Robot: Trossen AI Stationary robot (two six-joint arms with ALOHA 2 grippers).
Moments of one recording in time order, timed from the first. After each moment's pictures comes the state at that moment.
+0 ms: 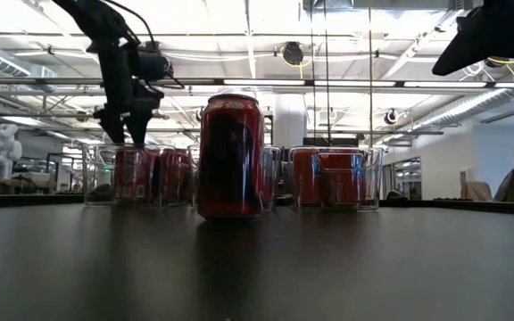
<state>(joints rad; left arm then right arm) 0.96 1.39 1.08 -0.92 -0.01 0.08 0.66 1.46 1.06 -0.52 0.44 1.33</state>
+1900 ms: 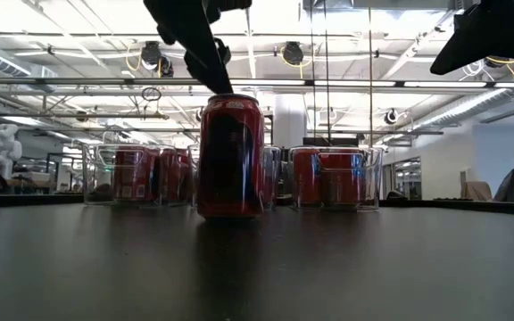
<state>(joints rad) -0.16 1.63 1.31 -0.69 0.02 -0.09 0.66 1.46 1.06 -0.52 0.44 1.26</state>
